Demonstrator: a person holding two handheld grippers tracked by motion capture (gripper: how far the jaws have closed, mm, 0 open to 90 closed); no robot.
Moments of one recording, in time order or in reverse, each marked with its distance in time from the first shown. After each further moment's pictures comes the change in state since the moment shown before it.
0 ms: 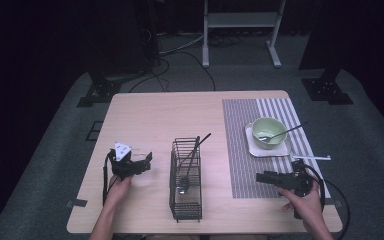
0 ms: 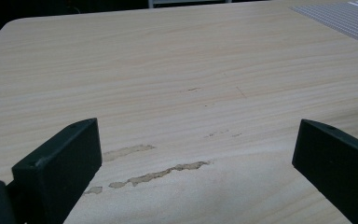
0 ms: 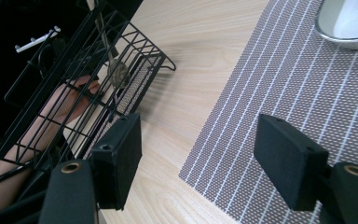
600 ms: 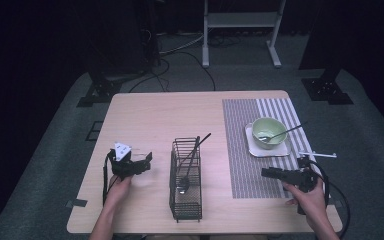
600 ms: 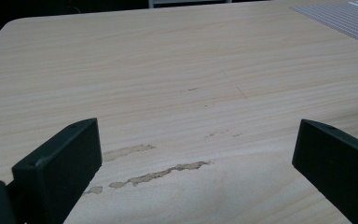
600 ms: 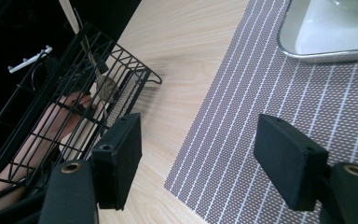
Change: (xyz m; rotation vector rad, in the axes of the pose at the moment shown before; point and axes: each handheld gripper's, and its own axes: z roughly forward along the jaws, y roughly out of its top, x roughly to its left) left arm 0.000 0.000 0.000 0.000 0.000 -0.001; right arm -0.016 0.008 -0.008 -0.029 -0.016 0.053
